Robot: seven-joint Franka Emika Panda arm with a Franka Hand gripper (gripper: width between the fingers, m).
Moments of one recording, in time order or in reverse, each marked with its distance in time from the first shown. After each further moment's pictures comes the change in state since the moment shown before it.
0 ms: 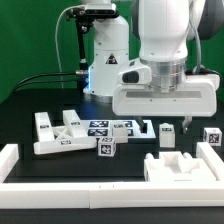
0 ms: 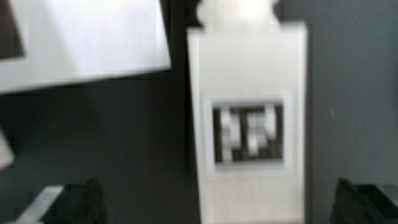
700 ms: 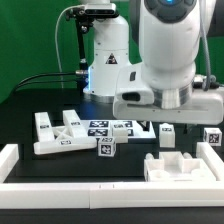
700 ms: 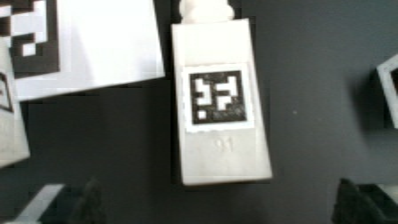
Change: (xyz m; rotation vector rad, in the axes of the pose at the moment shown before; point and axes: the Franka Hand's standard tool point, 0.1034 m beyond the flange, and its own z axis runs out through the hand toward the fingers) arm 0.004 0.001 0.003 -0.016 -0.404 0.050
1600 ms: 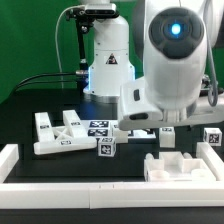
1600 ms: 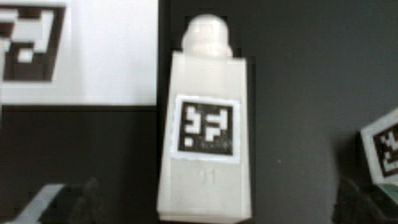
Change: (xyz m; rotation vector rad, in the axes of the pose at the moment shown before) arm -0.003 -0.011 0.004 -0.015 -0.198 -0.173
